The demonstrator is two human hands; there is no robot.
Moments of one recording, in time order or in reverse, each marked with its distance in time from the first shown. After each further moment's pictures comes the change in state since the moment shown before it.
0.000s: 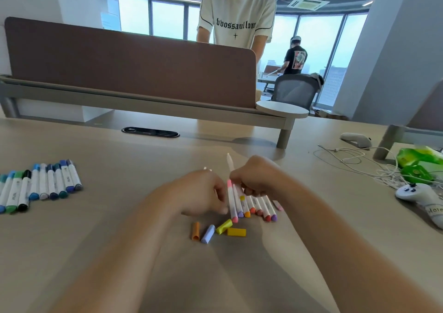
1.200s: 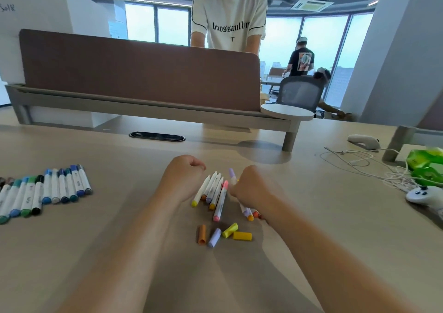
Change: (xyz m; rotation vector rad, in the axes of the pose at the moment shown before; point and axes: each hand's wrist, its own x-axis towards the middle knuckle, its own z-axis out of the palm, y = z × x) left_hand 0.022 -0.031 0.000 -0.461 0.583 -0.251; right_hand 0.010 -0.002 0.037 -0.130 0.066 0.049
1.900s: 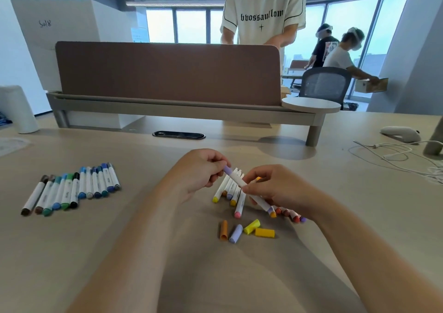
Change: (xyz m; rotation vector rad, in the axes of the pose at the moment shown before) left_hand 0.003 -0.006 -0.021 -0.229 -0.247 0.004; right_hand -0.022 0.024 -0.020 0.314 -0.126 -0.451
